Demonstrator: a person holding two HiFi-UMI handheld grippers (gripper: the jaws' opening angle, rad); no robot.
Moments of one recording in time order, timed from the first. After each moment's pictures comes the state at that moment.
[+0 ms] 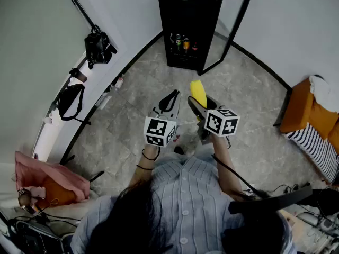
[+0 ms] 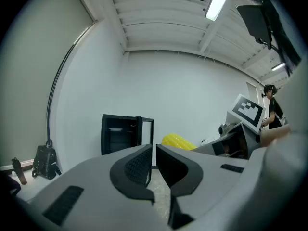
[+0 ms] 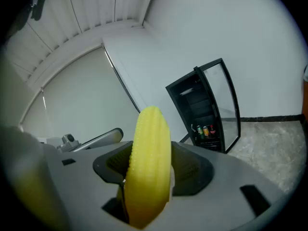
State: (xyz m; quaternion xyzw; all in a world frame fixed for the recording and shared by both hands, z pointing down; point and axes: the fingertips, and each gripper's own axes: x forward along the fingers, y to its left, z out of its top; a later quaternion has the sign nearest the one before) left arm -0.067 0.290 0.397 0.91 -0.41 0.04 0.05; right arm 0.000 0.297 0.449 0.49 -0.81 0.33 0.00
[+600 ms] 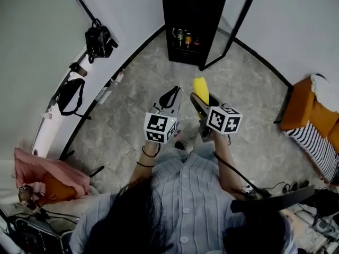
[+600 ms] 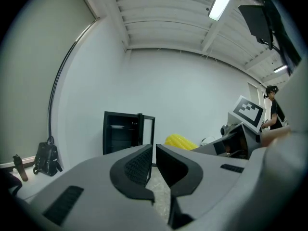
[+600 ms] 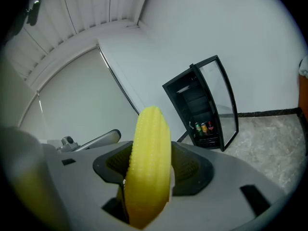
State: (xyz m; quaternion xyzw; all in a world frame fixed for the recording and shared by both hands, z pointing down) left arm -0.074 0.289 0.406 0.91 -0.41 0.04 0.06; right arm 0.001 0.299 0.460 0.50 -0.79 0.34 -0.01
